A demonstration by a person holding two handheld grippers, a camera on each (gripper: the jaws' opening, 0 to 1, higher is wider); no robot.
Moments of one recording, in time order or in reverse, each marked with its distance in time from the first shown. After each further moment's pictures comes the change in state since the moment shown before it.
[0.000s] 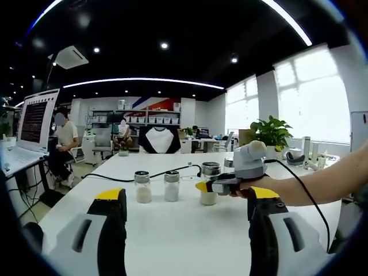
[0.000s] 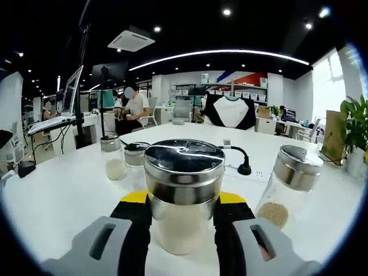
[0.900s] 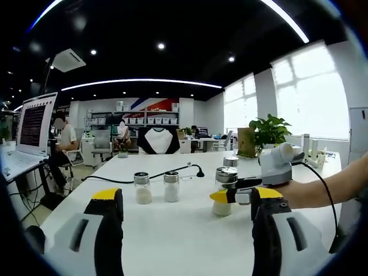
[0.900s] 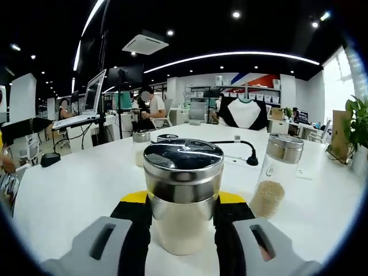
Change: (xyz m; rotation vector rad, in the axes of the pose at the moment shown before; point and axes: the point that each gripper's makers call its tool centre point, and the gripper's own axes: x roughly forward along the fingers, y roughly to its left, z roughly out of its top) left arm 0.000 0.000 0.001 0.017 -0.002 -0.002; right arm -0.055 0.026 -0.016 -0.015 -0.016 0.127
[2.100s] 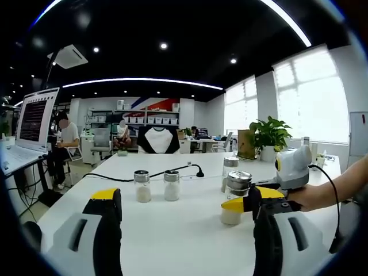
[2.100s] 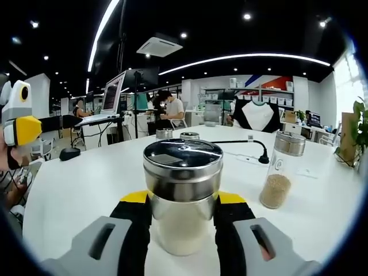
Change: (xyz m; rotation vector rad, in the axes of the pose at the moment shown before) left arm -0.001 0.002 -0.004 -0.022 -0.004 -0.006; right arm -0.024 0.024 -0.009 -0.031 -0.017 0.105
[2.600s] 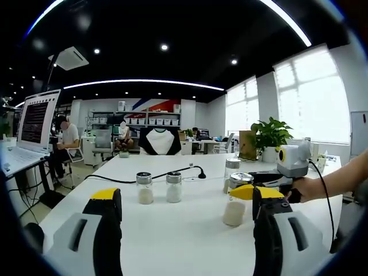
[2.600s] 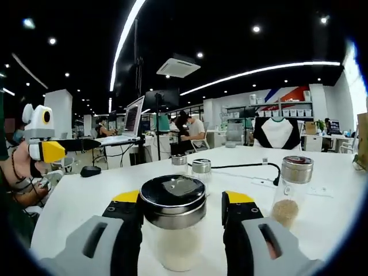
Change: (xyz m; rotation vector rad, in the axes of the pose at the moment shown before) left arm -0.002 0.005 0.006 0.004 -0.014 0.013; right arm -0.012 0.002 0.038 0.033 -0.167 0.248
